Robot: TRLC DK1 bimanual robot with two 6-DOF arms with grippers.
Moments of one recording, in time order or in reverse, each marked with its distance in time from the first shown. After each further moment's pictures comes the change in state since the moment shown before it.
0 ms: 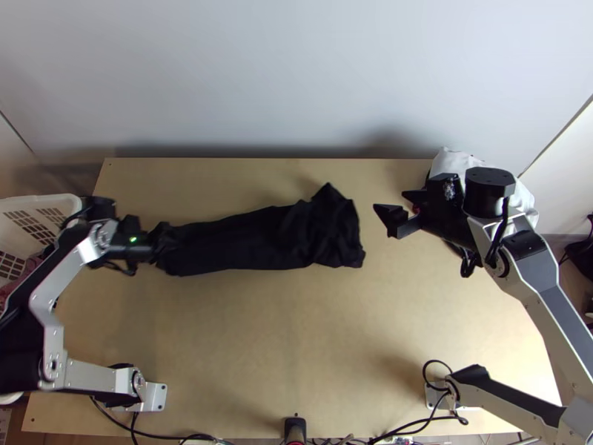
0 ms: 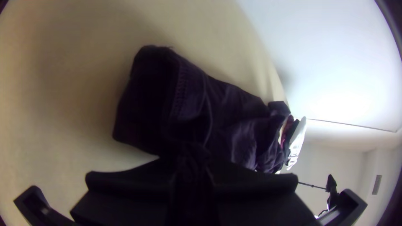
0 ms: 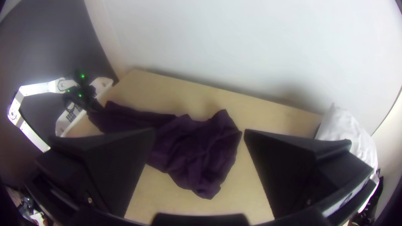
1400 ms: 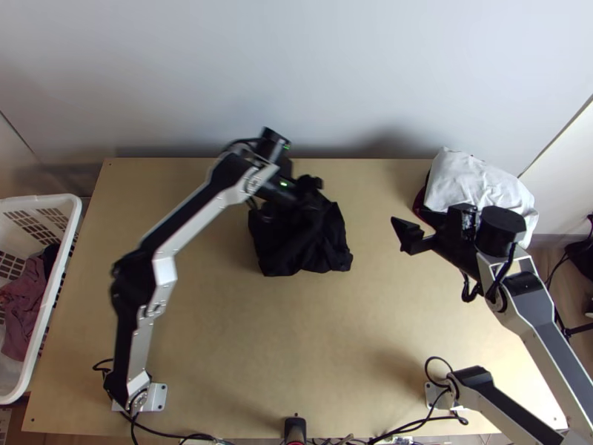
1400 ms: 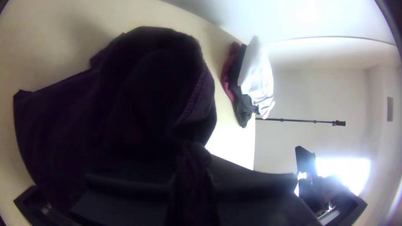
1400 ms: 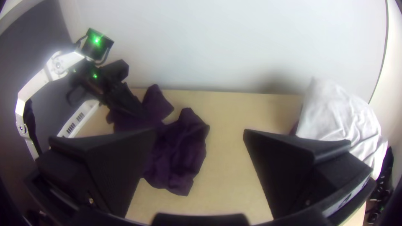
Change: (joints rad) left arm -0.807 0.633 1.170 -0.220 -0.141 -0.380; right arm -0.116 -0.198 -0.355 0.259 0.001 0.109
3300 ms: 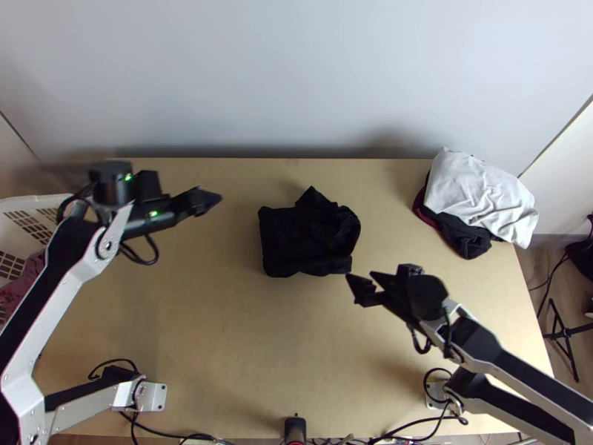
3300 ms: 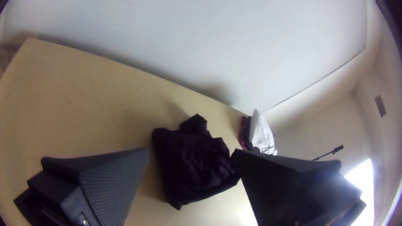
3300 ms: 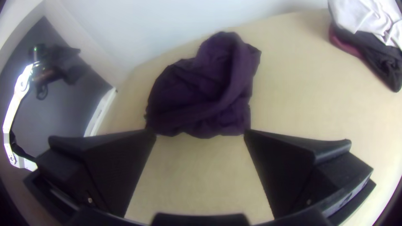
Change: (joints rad) left arm 0.401 -0.904 -0.922 0.325 -0.097 0.203; right arm 0.536 -0.073 -0.418 0.272 0.341 0.530
